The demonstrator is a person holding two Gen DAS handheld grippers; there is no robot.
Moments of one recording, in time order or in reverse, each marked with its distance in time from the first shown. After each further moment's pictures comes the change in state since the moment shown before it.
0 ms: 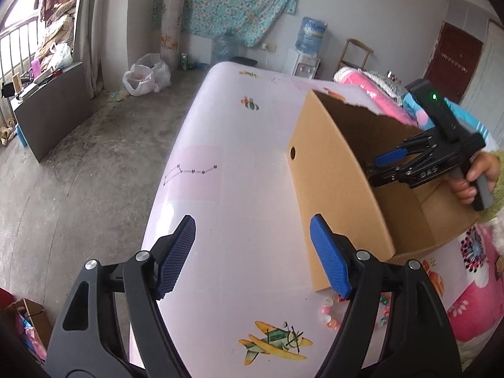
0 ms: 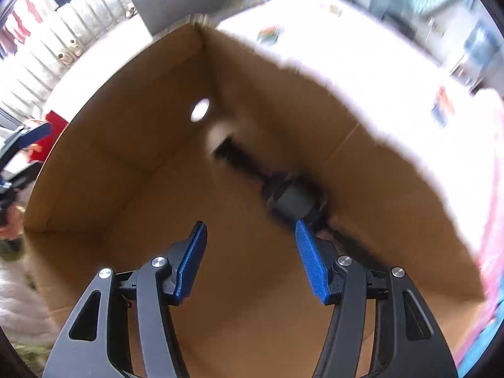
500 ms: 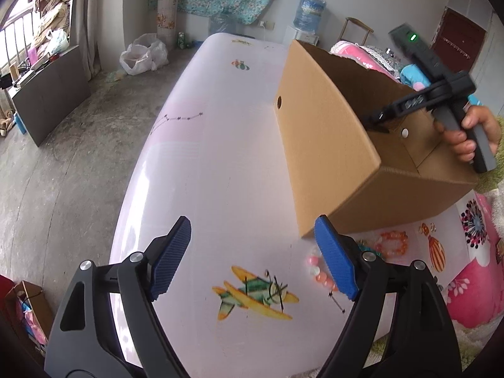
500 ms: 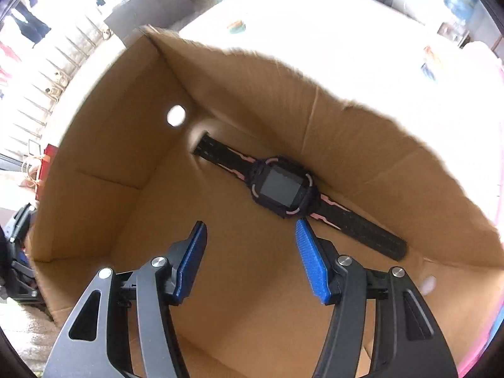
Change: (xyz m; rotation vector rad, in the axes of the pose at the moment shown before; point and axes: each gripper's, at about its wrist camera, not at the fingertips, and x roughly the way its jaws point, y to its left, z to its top) left arm -0.003 -0.025 -0.045 -0.006 0.093 0.002; right arm -0.028 -0.021 -0.012 0.151 -0.061 0.002
